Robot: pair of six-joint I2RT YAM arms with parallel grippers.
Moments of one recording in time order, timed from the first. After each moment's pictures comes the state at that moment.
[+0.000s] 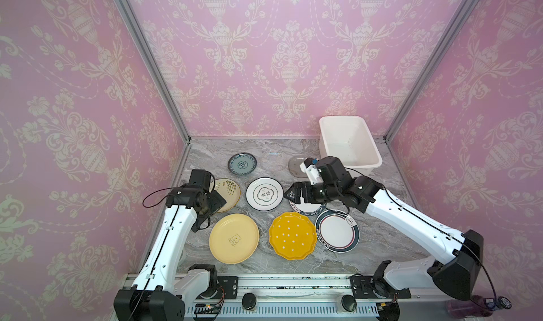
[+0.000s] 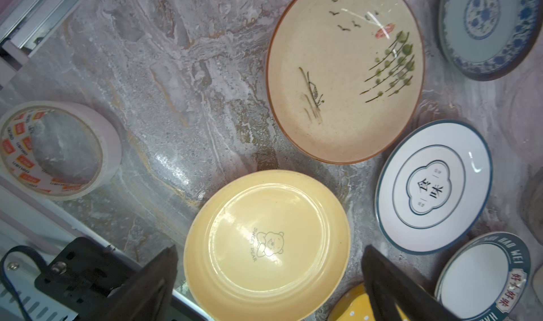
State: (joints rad) left arm -0.02 1.09 1.01 -1.23 -0.10 -0.87; right arm 0.79 1.43 1.31 -0.69 -0.29 0.64
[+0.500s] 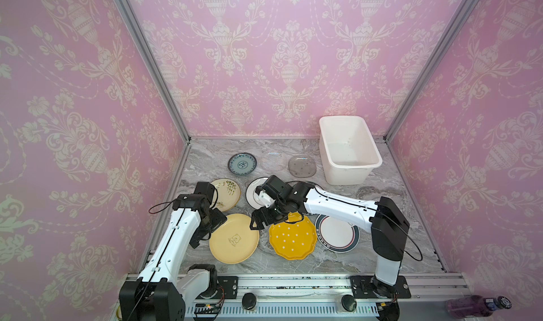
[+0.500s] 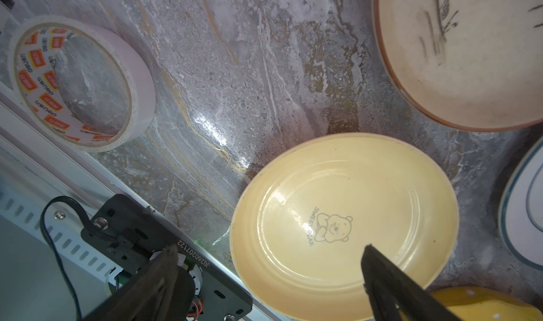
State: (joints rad) left arm -0.01 1.09 0.84 -1.27 -0.09 -0.86; right arm 0.98 1.91 1.52 -0.68 -0.40 0.57
